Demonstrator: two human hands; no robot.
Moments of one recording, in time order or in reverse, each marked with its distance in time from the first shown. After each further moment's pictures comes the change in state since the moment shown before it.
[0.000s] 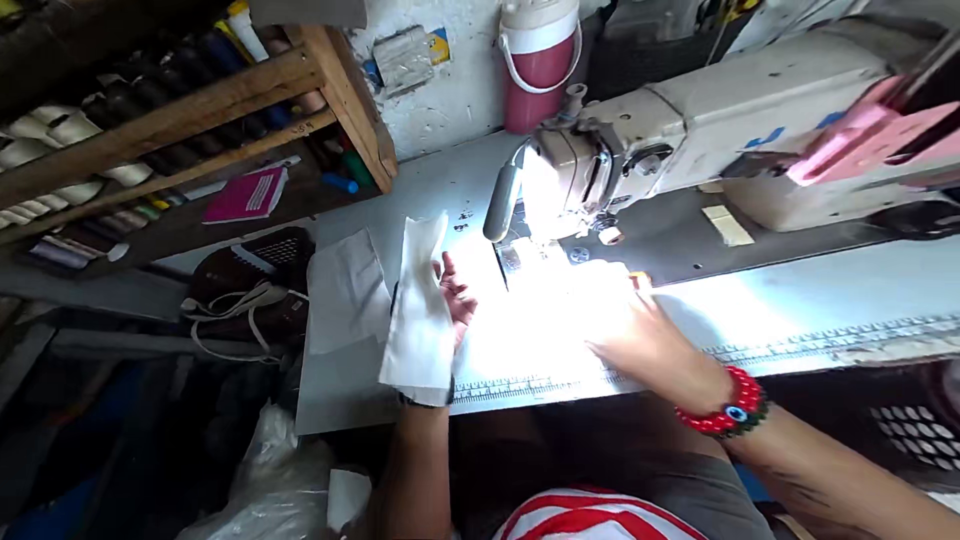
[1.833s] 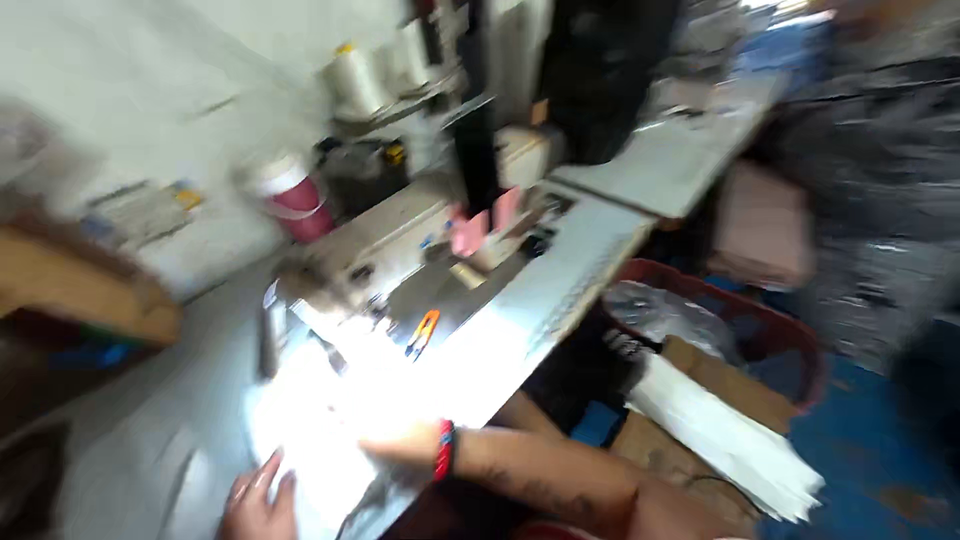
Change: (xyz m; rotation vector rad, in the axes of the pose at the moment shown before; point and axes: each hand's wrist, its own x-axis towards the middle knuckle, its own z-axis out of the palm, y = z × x) left_hand -0.053 0.017 -0.014 2.068 0.163 0.068; right_hand 0.005 -0.034 0.037 0.619 -0.411 0.181
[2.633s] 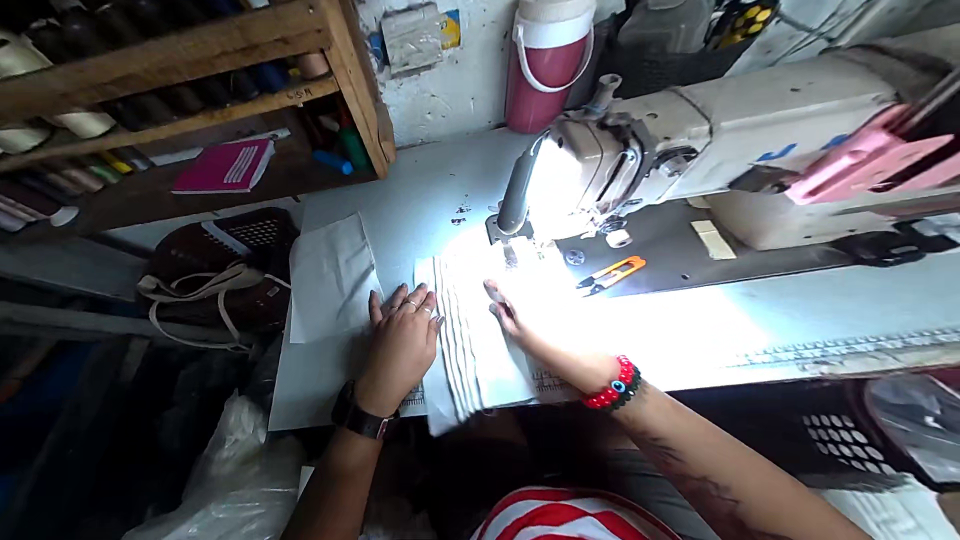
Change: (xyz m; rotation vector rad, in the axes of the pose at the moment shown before) left_hand 0.008 -0.010 -0.018 0.377 -0.145 0.046; right_hand 0.040 -0.015 0.005 -0.477 0.143 0.016
